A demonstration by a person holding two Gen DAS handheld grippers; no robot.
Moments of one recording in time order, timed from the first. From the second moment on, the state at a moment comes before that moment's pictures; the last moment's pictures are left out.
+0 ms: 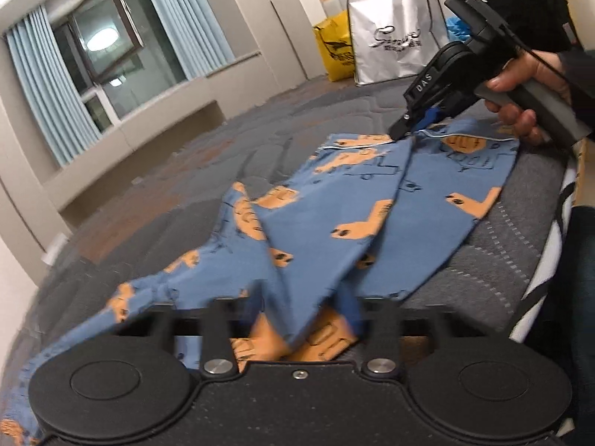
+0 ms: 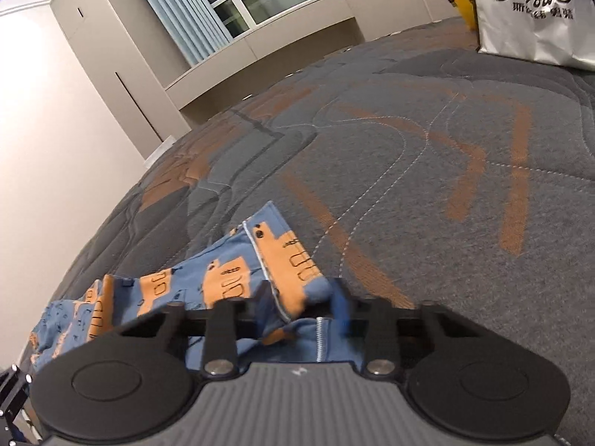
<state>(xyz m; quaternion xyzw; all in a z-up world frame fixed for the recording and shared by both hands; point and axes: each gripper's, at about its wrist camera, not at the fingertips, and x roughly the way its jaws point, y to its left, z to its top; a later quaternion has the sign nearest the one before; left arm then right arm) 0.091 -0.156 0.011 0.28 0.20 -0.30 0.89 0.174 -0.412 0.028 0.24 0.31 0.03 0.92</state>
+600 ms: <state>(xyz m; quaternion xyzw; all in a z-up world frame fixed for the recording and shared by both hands) 0.070 -0.150 0.009 0.30 0.20 -0.33 0.87 0.019 -0.402 0.063 0.22 0.18 0.02 0.96</state>
